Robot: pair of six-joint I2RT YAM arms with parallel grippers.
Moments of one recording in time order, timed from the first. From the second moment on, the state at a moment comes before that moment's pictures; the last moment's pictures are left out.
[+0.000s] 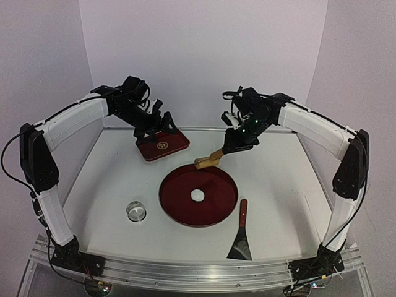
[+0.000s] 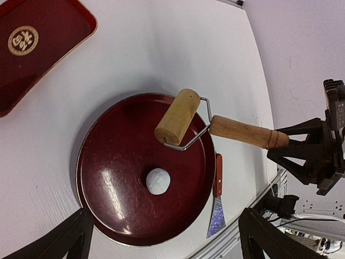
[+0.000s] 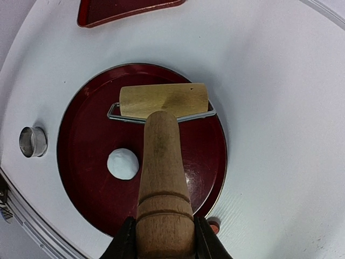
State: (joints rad) left arm -0.54 1.82 1.80 -0.88 0.42 -0.51; right arm 0.65 1.90 1.87 -1.02 -0.11 0.22
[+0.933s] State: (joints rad) left arm -0.80 1.65 1.28 -0.19 0.26 0.36; right arm 0.77 1.86 1.95 -1.05 -0.24 0.36
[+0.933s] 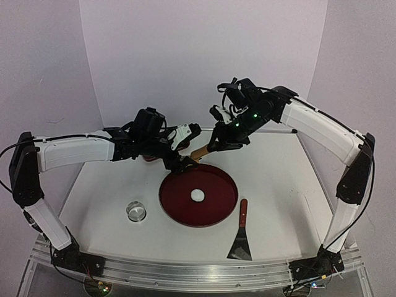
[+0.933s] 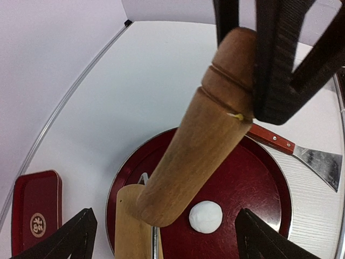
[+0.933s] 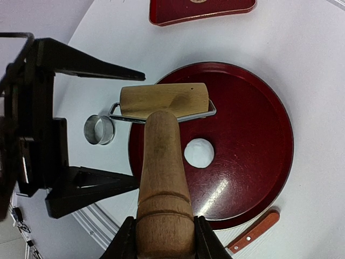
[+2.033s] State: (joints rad) left arm -0.85 1.69 1.28 -0.06 0.16 0.52; right arm 0.77 1.88 2.04 -1.07 -0.26 0.55
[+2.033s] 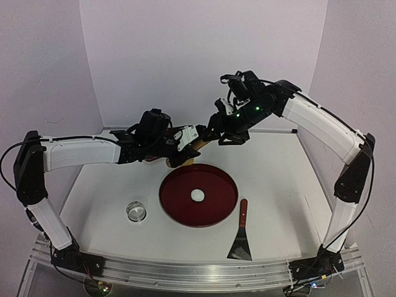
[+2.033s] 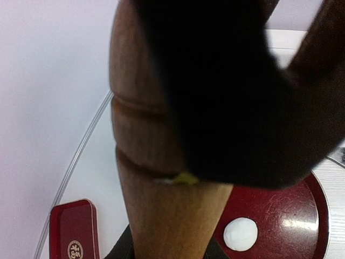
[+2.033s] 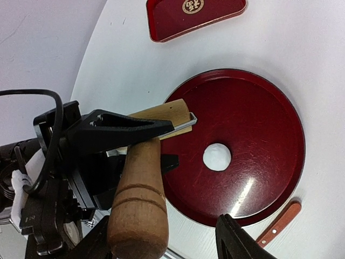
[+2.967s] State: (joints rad) left arm -0.86 1.62 1.28 -0.18 0.20 0.46; right arm 0.78 1.95 2.08 -1.04 -0.43 0.64
